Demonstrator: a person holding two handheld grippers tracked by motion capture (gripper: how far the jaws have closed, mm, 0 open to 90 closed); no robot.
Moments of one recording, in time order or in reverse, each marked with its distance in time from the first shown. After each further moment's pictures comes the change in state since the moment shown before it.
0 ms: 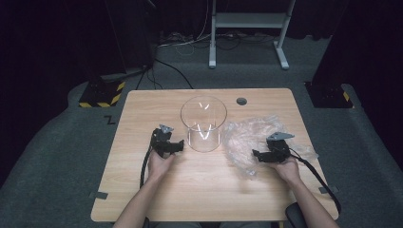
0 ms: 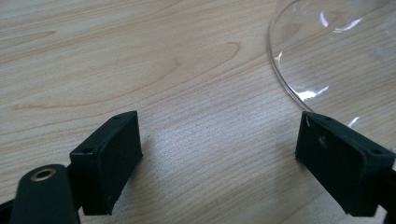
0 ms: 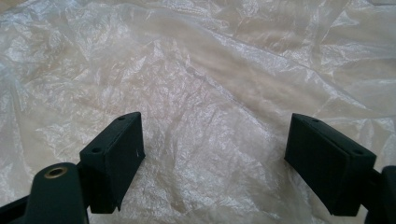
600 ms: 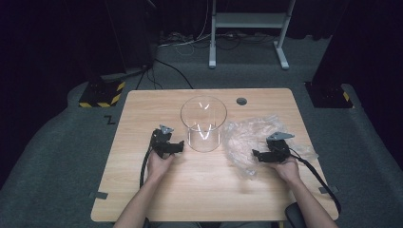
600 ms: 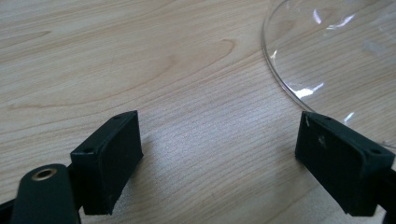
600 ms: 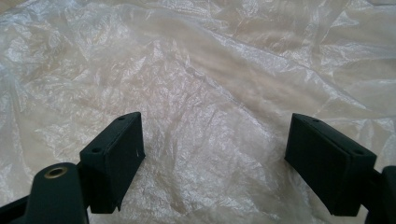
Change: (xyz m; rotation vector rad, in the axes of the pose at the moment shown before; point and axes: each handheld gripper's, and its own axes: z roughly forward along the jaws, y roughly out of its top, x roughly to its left) left arm 0.000 -0.001 -0.002 0.000 -0.014 0.013; right arm 0.000 0.000 0.000 0.001 0.000 0.001
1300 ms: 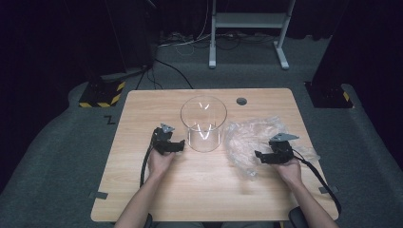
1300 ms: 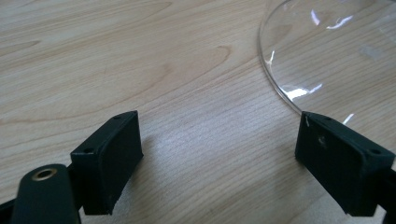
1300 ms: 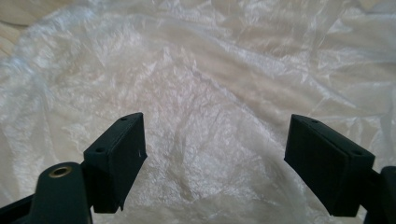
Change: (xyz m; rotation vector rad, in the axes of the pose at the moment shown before) left arm 0.000 0.005 0.005 -0.001 -0.023 0.017; right arm 0.001 -0.002 -0.016 -0.018 0.016 0.027
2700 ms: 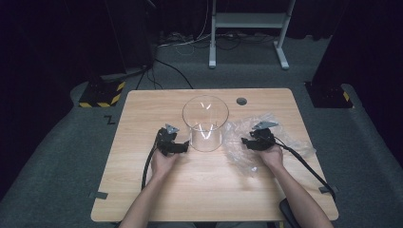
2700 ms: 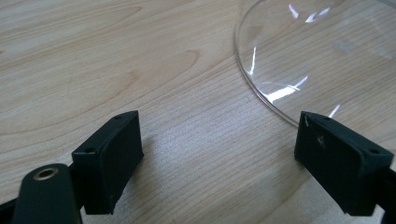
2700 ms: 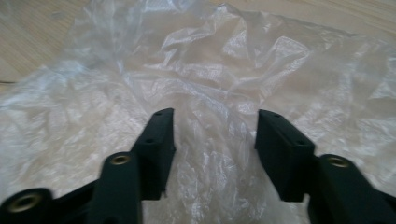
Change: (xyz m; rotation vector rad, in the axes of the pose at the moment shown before) left arm -0.014 0.001 0.002 -0.002 -0.030 0.029; right arm 0.010 0.043 0.058 0.003 0.026 -0.065
